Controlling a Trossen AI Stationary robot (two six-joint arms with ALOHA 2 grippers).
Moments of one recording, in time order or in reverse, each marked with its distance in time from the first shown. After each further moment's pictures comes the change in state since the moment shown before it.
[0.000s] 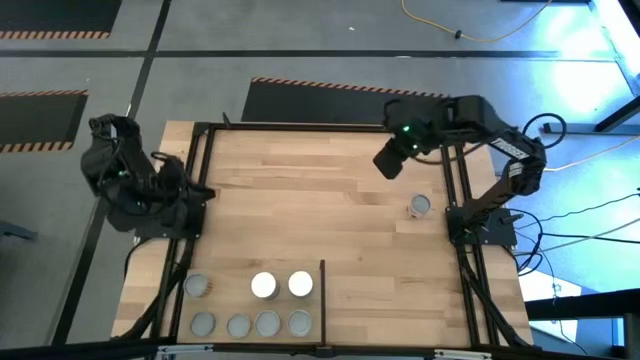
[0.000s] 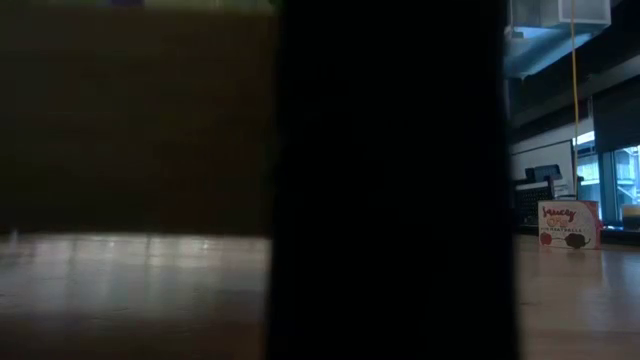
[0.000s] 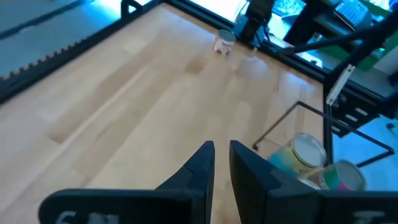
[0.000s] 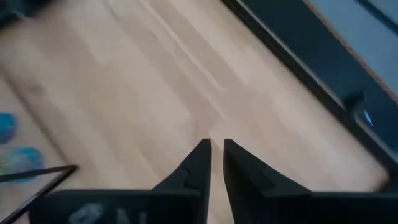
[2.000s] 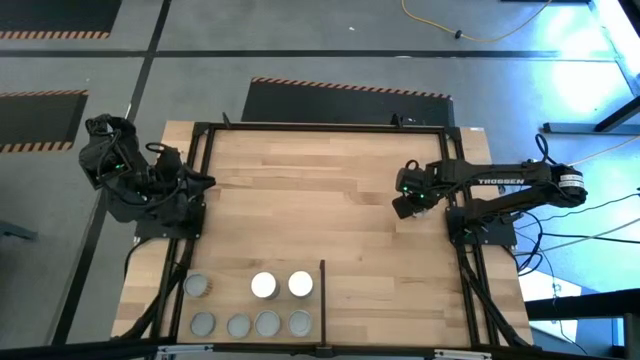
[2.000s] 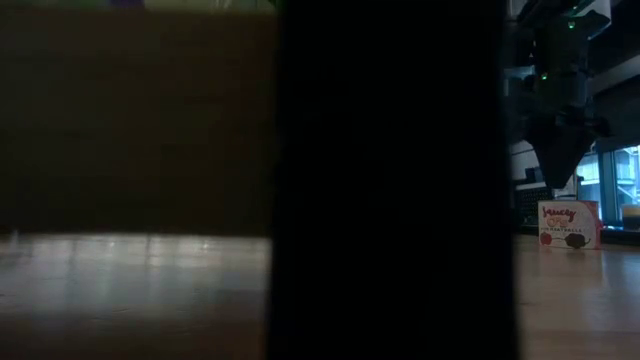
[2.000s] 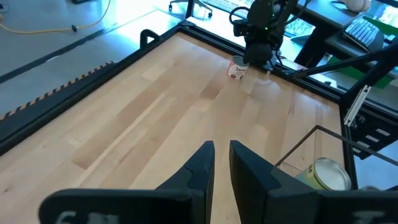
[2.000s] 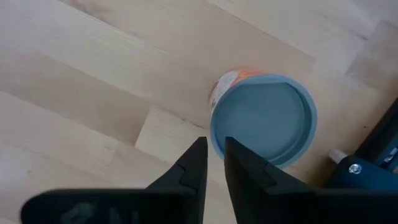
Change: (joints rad) left arm 0.078 -0.049 0.000 0.019 -0.070 0.133; right arm -0.053 -0.427 -1.387 0.499 -0.182 0.495
